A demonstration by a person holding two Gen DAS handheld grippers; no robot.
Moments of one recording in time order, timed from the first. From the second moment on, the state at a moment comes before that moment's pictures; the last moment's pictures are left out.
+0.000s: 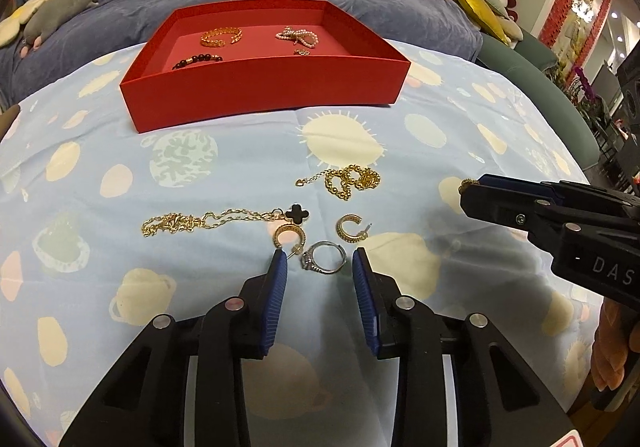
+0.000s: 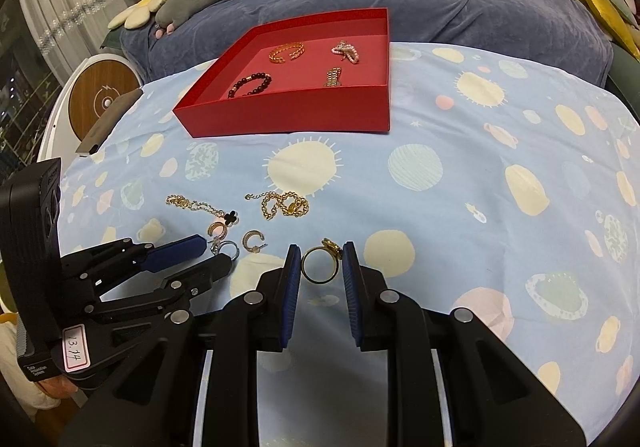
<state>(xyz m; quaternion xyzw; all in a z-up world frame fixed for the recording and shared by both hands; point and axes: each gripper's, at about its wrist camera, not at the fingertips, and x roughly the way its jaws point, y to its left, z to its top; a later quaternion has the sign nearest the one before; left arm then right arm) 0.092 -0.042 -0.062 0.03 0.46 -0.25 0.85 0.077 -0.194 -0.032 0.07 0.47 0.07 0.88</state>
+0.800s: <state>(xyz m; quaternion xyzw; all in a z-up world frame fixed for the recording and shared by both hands) 0.088 -0.039 -0.055 0.03 0.45 -0.24 0.86 0.076 -0.202 -0.026 0.08 0.46 0.07 0.88</state>
